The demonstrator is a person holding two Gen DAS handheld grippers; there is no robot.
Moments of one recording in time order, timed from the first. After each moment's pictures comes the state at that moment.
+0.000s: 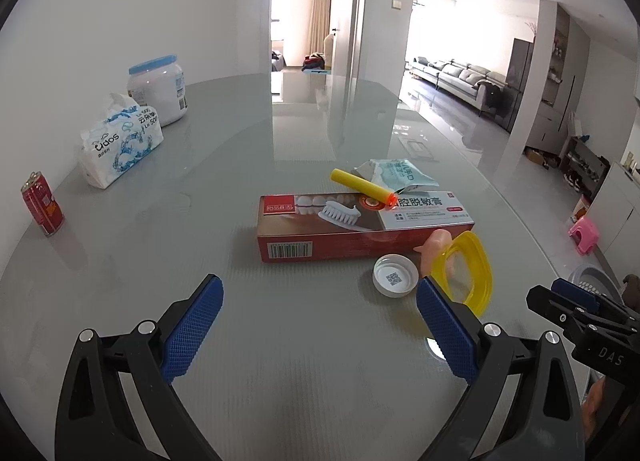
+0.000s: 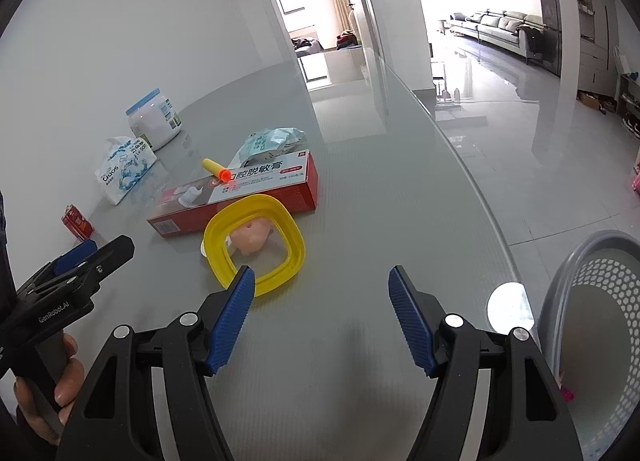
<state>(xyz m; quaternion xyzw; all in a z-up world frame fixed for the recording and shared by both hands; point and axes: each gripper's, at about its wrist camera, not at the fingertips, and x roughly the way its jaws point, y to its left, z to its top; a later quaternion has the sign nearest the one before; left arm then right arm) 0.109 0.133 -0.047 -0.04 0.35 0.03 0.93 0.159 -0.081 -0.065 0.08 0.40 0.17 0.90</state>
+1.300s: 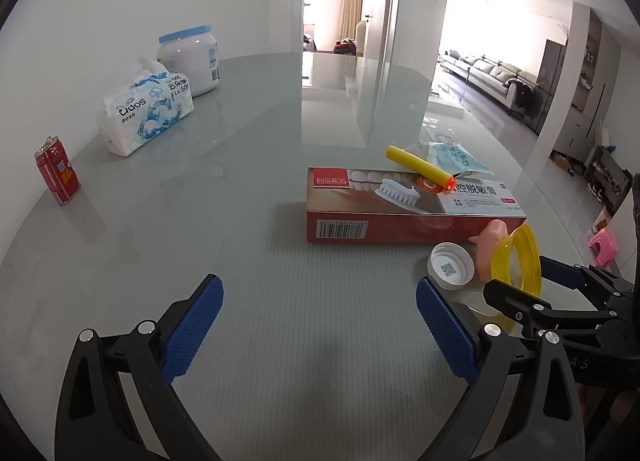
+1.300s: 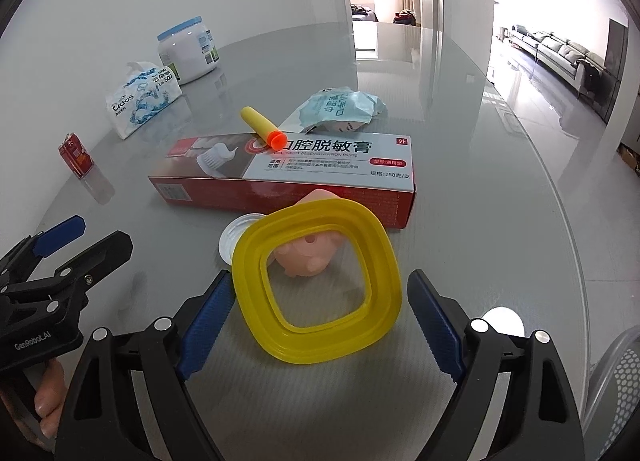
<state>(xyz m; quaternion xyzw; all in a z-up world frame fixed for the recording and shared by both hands) 0.117 0.158 -0.068 -0.06 0.38 0.08 0.92 0.211 -0.008 -0.086 -0.03 0.44 0.23 0.87</state>
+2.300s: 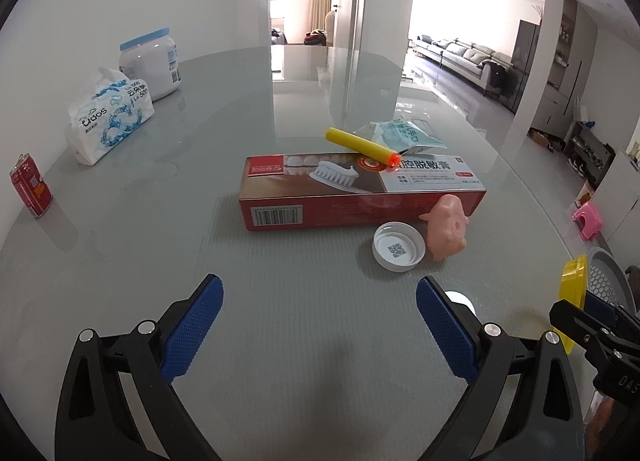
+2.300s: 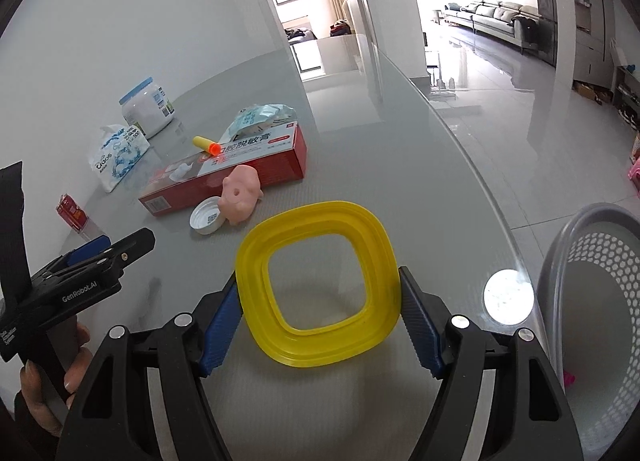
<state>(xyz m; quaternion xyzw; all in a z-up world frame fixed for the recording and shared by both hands) 0.123 0.122 -0.071 -0.03 0.39 0.04 0.92 0.133 -0.101 -0.074 0.09 0.41 0.15 0.89</state>
